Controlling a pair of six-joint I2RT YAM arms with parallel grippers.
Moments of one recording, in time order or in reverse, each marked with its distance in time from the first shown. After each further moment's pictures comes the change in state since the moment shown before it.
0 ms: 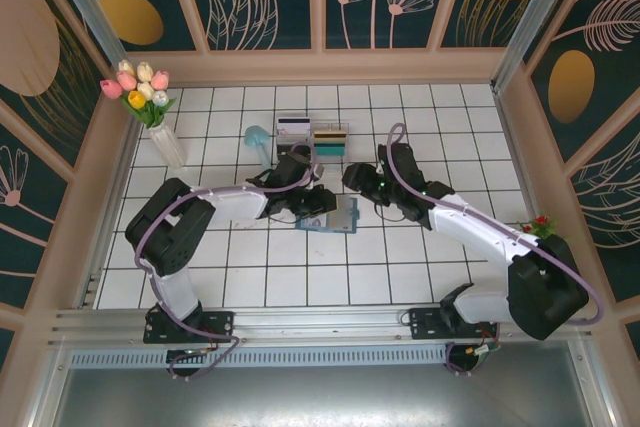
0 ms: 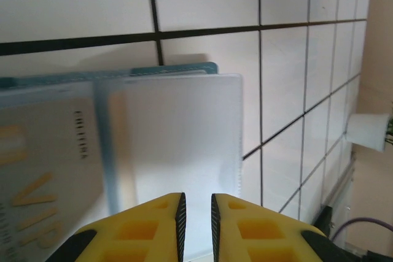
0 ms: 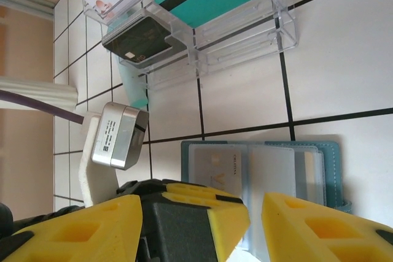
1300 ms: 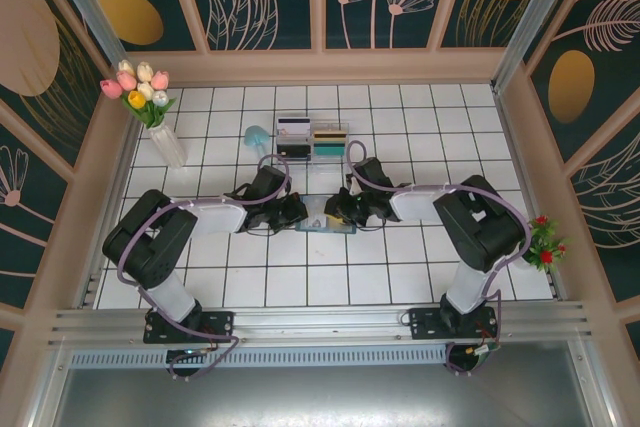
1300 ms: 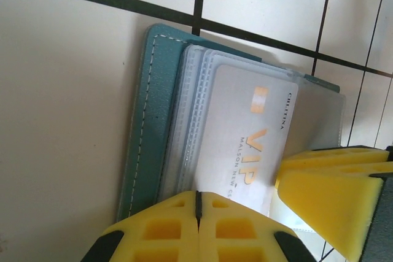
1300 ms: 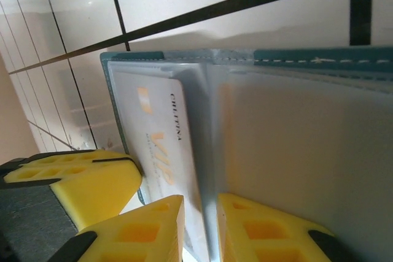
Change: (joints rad) left arm 0.068 -0.116 -0.227 0.042 -0.134 -0.087; right arm 0.023 0.462 0.002 0.215 -0.342 0.045
